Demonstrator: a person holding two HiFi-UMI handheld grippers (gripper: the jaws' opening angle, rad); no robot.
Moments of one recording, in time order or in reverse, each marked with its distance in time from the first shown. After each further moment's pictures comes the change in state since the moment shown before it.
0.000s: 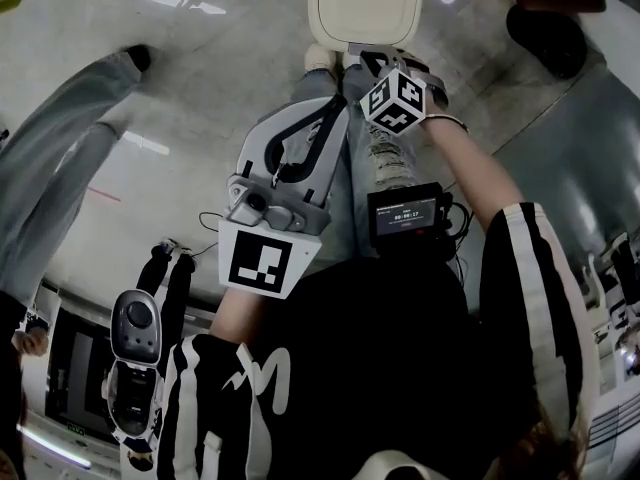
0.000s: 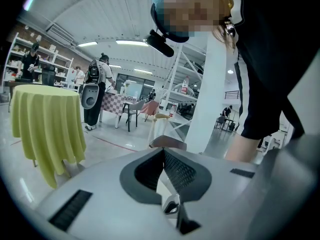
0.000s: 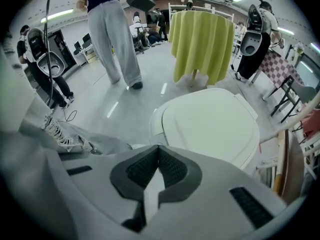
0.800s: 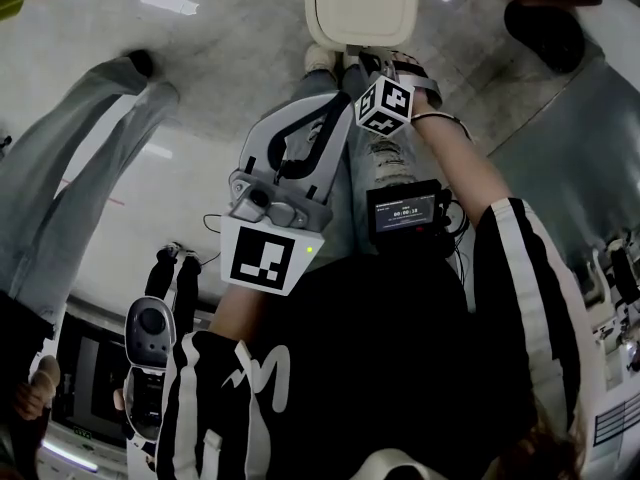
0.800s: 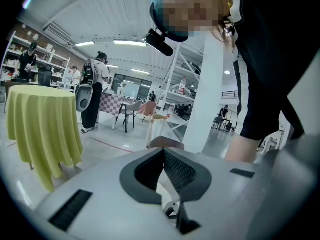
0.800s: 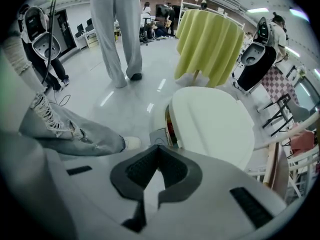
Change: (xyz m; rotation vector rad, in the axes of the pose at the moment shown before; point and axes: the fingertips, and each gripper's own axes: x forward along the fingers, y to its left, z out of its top) left arm 0.007 -0.002 0.008 0.013 -0.004 -0.037; right arm 0.012 0.002 -0.011 -0.116 0.062 -0.106
